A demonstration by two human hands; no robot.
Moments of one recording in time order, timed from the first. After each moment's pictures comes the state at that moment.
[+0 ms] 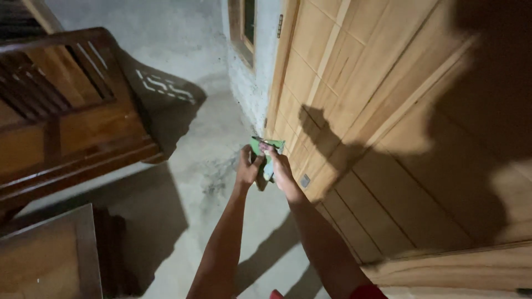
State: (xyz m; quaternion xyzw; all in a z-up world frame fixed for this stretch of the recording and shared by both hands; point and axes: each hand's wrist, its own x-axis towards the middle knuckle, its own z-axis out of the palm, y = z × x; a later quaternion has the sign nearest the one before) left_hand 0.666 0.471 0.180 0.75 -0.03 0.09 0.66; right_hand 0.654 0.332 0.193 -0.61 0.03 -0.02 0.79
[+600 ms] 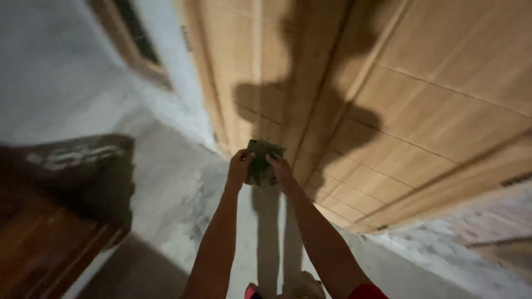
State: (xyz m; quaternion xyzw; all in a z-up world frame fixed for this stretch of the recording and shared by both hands) left_hand 0.829 0.415 0.150 0.65 -0.20 -0.22 0.70; right_hand 0.710 0.288 0.176 -0.59 0.34 -0.10 0.73
